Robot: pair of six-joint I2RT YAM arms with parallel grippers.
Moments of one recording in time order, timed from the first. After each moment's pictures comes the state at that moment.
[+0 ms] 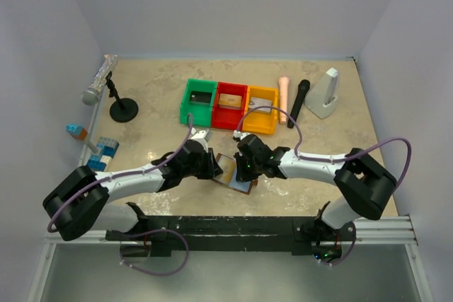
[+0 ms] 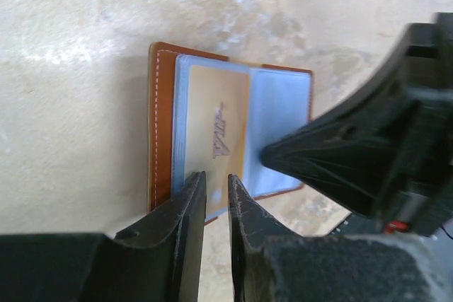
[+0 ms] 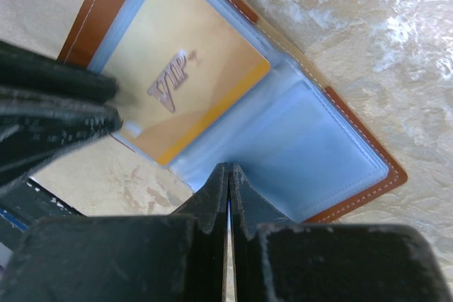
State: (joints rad) left arm -0.82 1.28 0.48 0.13 0.07 -0.77; right arm 0.90 1.53 0.75 -0.20 -0.05 0.59
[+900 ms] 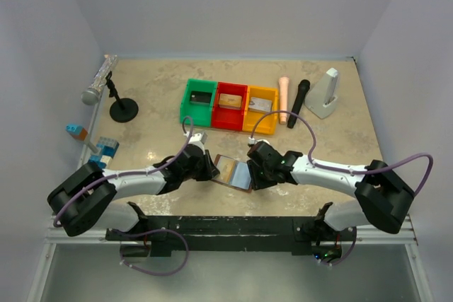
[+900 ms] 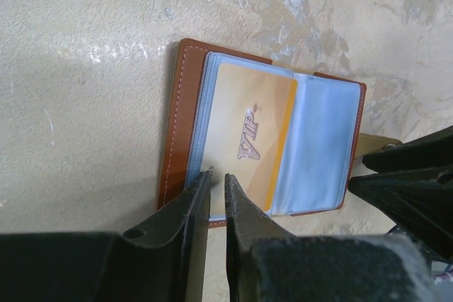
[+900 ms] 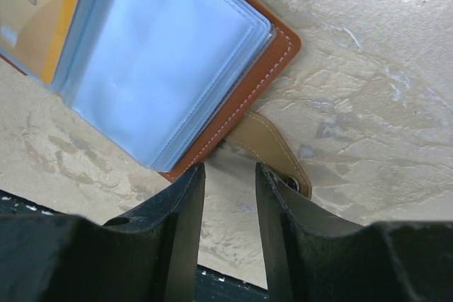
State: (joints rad) left arm -0.82 1.35 0.42 0.22 -0.04 -0.83; right arm 0.90 1.36 0.67 -0.45 0.07 0.62
